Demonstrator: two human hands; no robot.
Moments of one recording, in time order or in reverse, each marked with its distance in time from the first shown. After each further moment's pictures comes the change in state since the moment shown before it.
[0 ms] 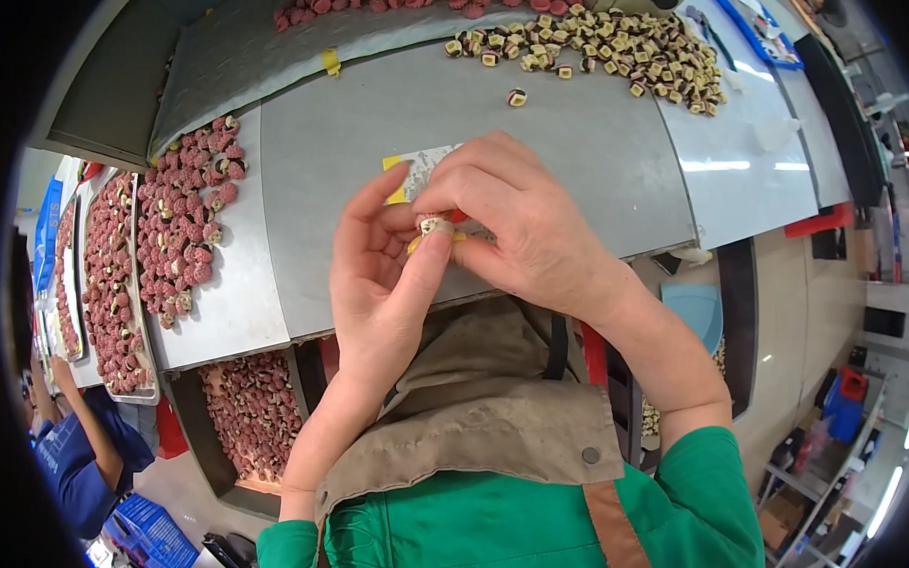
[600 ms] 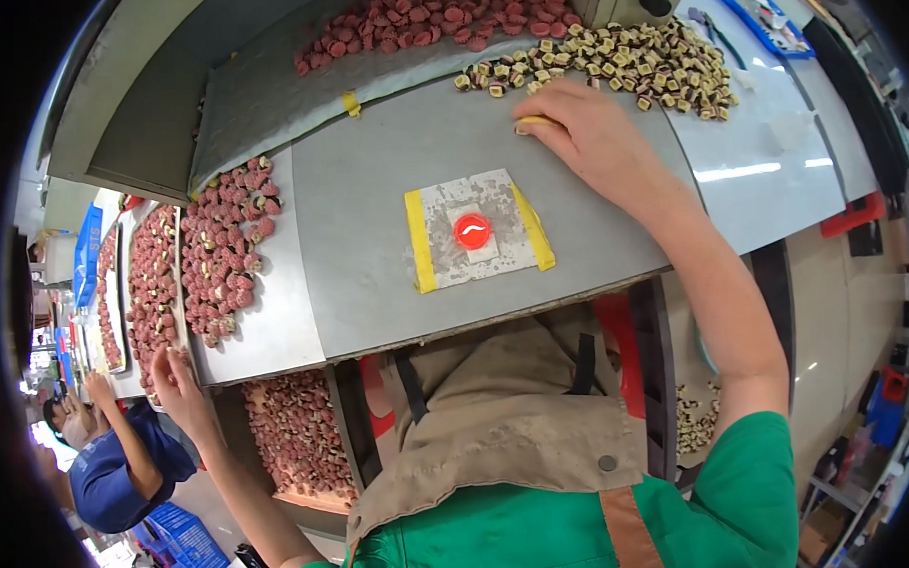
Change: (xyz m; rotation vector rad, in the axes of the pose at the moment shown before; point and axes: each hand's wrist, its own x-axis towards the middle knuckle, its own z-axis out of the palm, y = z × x) left_hand -0.083 0.117 -0.288 1.327 0.714 0.156; right_hand 0.013 0.079 -0.066 -0.356 -0.023 0.095
